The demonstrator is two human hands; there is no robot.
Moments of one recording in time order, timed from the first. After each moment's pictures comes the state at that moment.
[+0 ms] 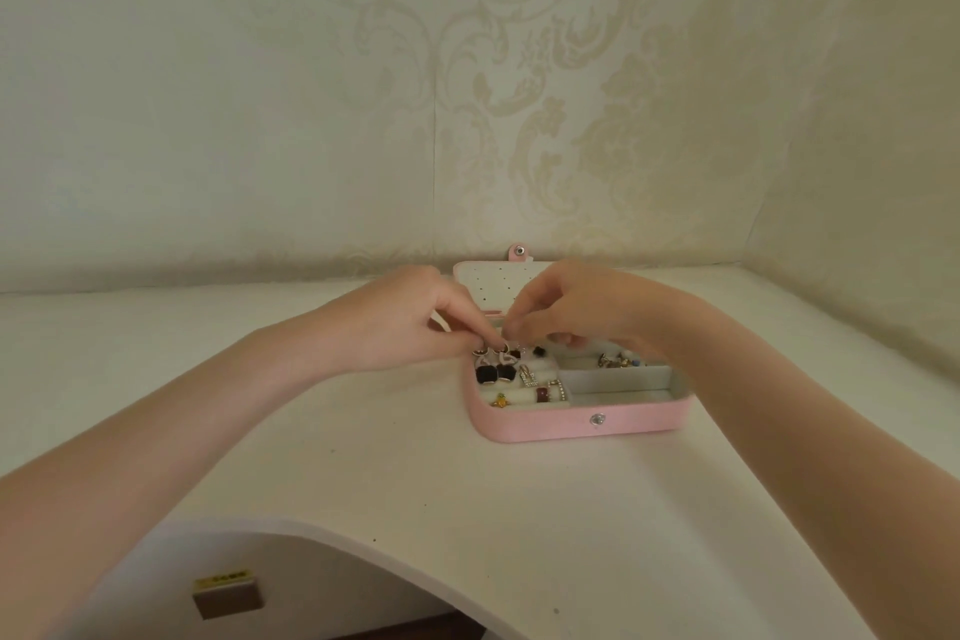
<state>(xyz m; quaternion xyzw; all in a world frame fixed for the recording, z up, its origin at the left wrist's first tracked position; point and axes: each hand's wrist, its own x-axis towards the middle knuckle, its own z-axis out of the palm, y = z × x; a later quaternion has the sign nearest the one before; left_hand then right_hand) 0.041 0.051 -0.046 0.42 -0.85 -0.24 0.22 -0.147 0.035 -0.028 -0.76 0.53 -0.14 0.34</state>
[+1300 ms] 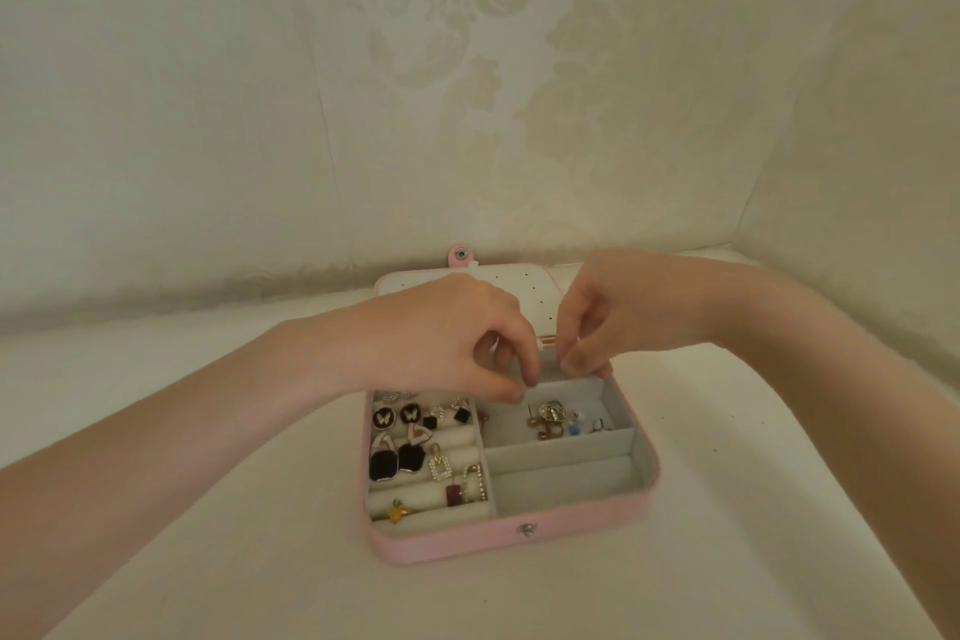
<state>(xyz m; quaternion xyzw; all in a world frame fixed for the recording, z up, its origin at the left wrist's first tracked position) -0.044 -0.012 -0.035 0.38 -0.90 -0.21 0.09 -0.221 -0.015 -0.009 -0.81 0.52 0.01 0.28</state>
